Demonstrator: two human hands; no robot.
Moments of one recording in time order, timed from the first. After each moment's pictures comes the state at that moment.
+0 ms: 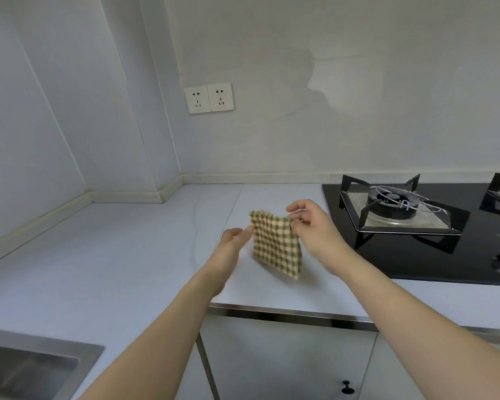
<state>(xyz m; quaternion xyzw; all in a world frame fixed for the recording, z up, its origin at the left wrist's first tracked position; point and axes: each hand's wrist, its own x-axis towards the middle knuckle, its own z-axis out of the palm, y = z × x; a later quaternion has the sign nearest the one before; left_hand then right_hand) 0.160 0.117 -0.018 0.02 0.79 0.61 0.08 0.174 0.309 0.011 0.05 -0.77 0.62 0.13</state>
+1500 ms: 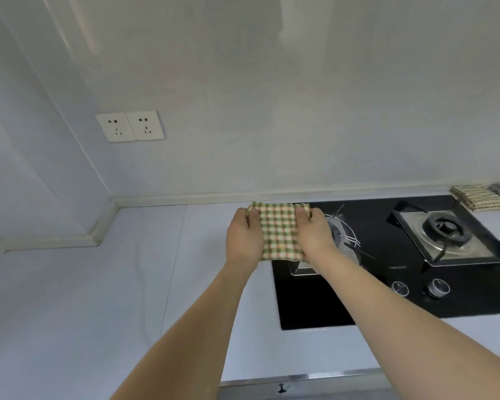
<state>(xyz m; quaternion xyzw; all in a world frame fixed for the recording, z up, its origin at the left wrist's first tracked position) 0.070 0.297 0.189 0.00 0.80 0.60 0.01 0.096 0.422 0.191 -0.29 -0.75 0.58 0.13</state>
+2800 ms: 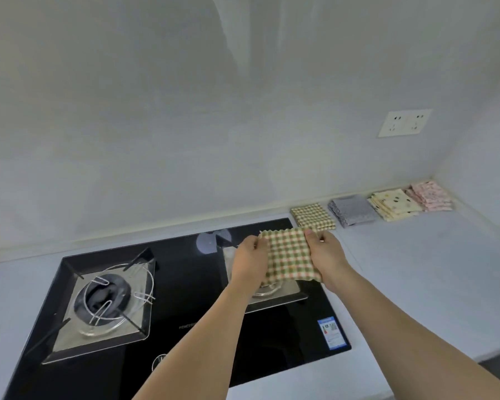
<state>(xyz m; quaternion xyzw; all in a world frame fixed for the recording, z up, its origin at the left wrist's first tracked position) 0.143 0.887 0.157 0.05 0.81 0.55 0.21 0.212 1.019 0.182 -0.41 -0.68 0.60 0.10</state>
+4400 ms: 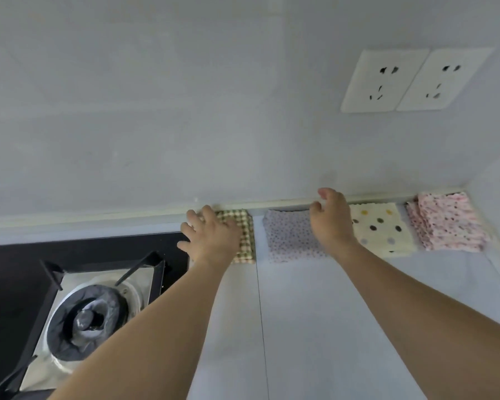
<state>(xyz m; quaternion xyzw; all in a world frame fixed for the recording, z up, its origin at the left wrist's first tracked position) 0.018 1.243 0.034 -0.10 0.98 0.16 0.11 0.065 1.450 0.048 -0.28 -0.88 0.36 0.10</state>
